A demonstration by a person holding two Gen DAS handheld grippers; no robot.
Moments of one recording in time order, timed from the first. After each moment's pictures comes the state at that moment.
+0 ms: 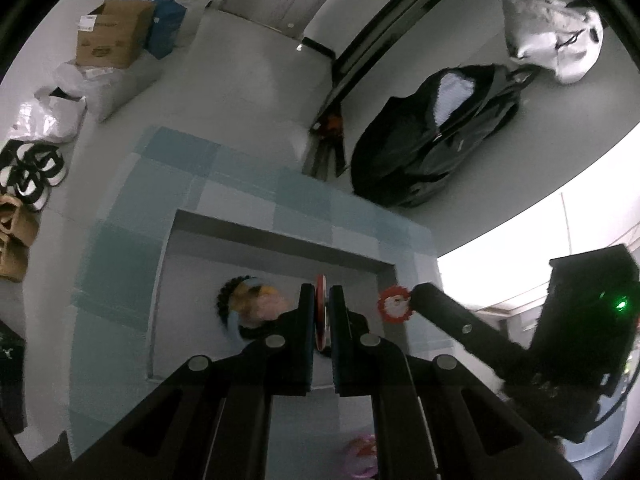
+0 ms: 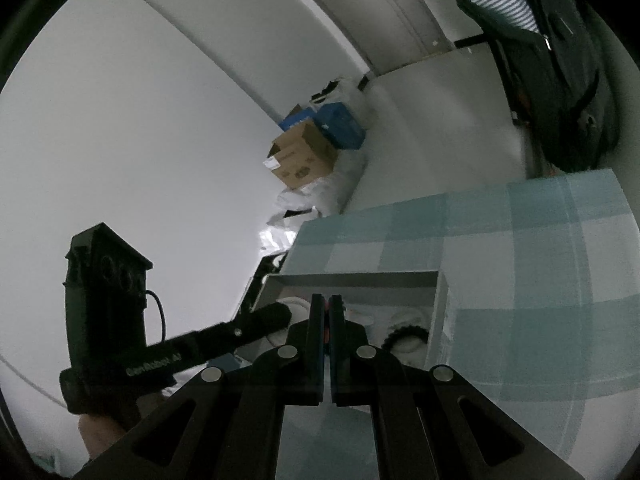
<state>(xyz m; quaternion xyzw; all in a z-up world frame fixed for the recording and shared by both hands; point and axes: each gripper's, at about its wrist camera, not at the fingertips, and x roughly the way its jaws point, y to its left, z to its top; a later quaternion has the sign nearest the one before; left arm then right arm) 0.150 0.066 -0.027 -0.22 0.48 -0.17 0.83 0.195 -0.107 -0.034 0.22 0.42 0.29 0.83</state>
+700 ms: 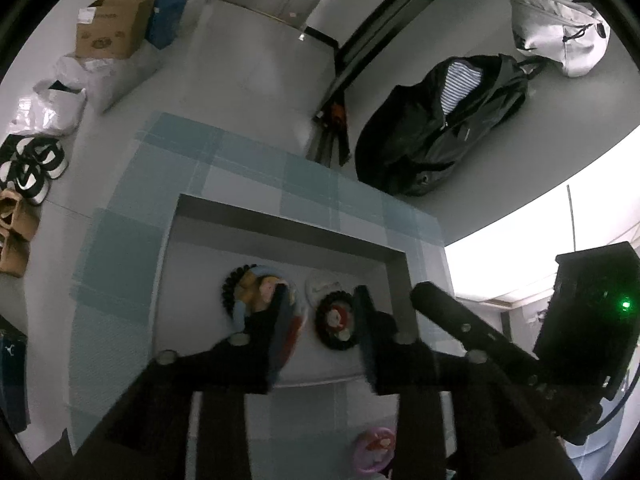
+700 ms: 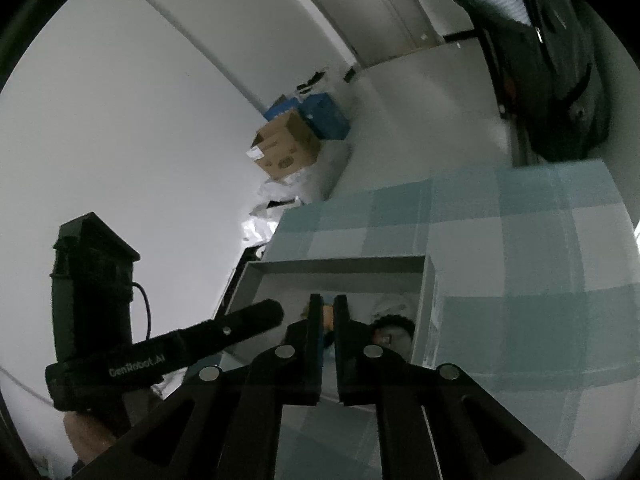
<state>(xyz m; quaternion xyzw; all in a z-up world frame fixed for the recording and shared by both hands) 0.149 0.070 -0.033 -0.23 0.49 -0.17 0.82 0.193 -0.102 -0.041 0.20 0.43 0.26 0.84</state>
